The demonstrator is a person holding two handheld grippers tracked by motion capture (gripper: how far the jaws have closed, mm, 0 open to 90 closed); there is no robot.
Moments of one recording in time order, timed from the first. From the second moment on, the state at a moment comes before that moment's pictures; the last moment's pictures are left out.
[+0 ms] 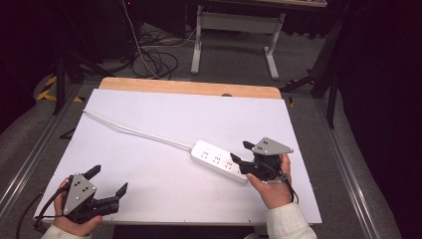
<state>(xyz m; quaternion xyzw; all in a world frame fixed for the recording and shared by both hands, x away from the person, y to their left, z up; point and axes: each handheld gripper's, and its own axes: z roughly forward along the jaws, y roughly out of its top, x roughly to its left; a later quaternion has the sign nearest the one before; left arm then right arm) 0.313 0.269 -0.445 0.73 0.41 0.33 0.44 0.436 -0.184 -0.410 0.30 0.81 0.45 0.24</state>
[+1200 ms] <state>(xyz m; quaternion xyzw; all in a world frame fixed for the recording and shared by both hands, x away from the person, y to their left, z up) 0.305 0.273 -0.438 0.72 0.41 0.31 0.47 0.398 -0.223 -0.445 0.26 0.82 0.49 0.16</state>
